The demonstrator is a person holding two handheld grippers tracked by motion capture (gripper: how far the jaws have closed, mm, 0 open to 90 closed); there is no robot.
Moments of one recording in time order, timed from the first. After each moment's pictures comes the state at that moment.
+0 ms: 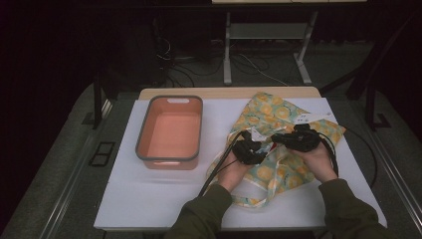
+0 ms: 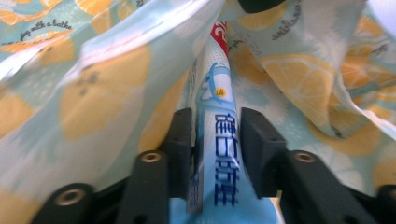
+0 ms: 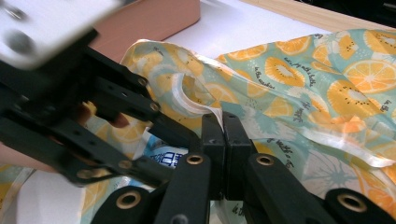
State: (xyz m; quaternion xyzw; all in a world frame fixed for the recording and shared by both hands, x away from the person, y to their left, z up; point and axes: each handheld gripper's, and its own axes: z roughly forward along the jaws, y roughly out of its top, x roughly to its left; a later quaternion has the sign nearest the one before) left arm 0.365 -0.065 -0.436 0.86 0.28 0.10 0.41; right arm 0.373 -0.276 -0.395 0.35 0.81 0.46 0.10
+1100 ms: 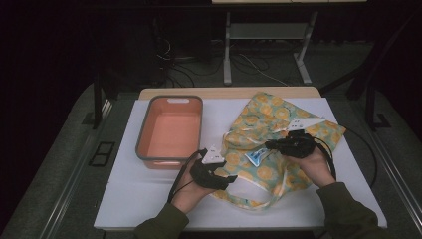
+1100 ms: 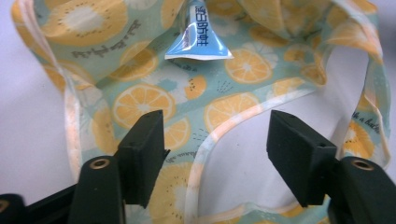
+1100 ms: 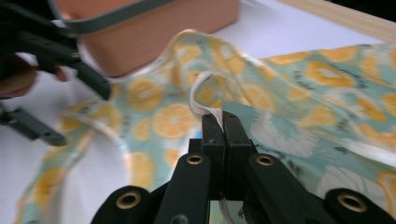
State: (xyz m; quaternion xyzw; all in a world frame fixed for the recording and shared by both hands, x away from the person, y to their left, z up) left arm 0.297 0.049 -0.421 0.86 0.25 0.08 0.44; right arm 0.351 -0.254 -0.388 0.30 0.83 0.46 0.08
